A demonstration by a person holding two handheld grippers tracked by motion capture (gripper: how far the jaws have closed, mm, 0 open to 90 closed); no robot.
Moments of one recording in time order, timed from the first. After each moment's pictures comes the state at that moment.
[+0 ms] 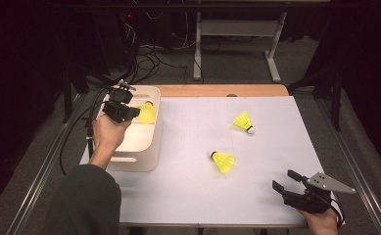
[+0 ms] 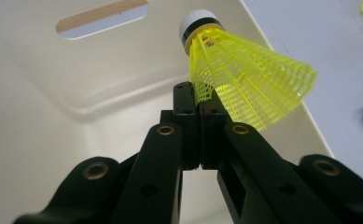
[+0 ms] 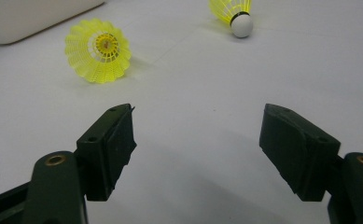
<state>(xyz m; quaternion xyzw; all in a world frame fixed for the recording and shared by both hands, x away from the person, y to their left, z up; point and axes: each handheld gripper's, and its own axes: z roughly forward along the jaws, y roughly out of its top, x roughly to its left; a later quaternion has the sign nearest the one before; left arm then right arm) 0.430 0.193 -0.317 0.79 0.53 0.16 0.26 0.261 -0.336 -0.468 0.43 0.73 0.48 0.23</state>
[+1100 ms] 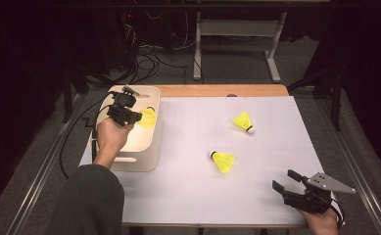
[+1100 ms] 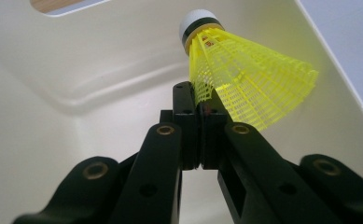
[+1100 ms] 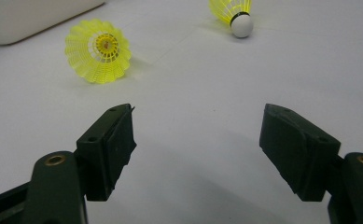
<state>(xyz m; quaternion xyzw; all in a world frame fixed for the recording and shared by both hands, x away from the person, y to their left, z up) 0.442 0.191 -0.340 0.80 0.53 0.15 0.24 0.261 -0.336 -0.468 0.43 0.73 0.48 0.23</state>
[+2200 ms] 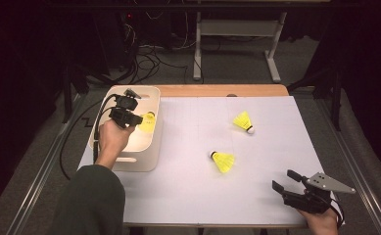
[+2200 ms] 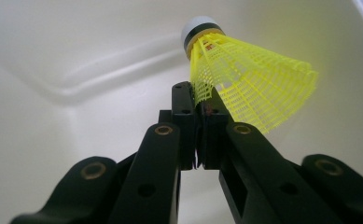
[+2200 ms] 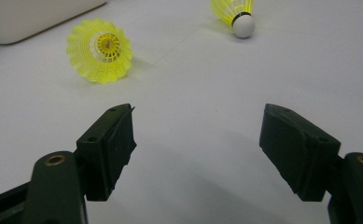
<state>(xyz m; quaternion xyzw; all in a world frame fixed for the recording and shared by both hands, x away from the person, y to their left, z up) 0.446 0.190 -0.352 0.81 0.53 0.13 0.22 0.261 -0.335 -0.468 0.43 0.73 0.48 0.23</state>
